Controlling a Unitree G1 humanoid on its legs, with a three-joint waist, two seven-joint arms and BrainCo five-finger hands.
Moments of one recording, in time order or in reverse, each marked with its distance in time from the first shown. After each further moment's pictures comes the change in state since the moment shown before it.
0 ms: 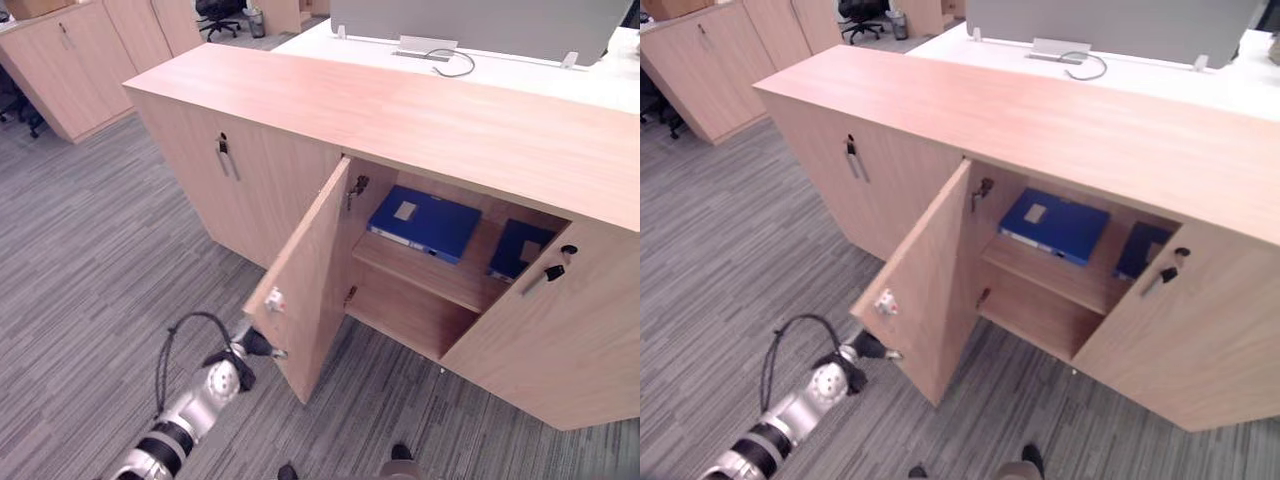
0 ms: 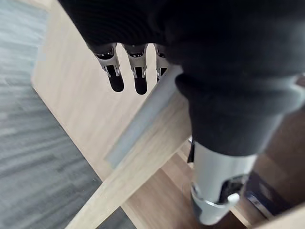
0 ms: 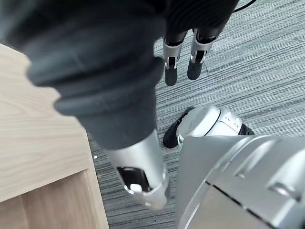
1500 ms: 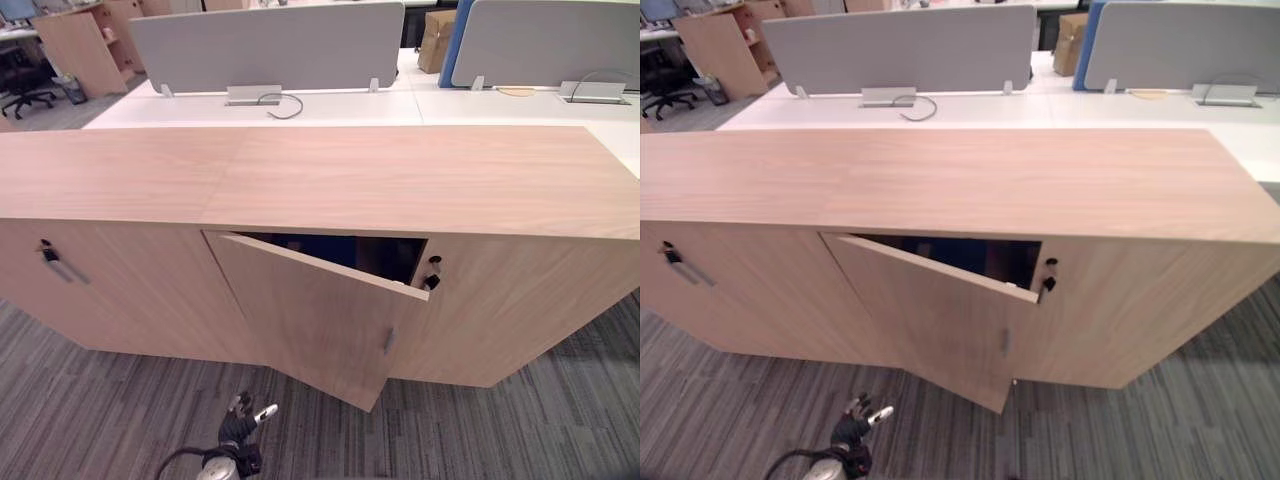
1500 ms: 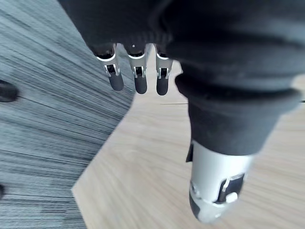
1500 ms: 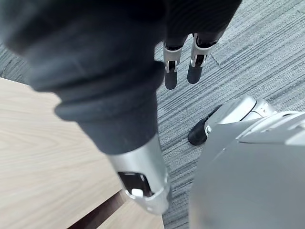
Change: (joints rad) left arm 0.317 -0.391 0.553 0.344 -0.581 0.059 -0.052; right arm 0.071 0.032 0.216 -0.109 -0.038 0.014 -0.044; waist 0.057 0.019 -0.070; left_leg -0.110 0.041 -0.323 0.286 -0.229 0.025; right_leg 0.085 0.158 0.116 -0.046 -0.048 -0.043
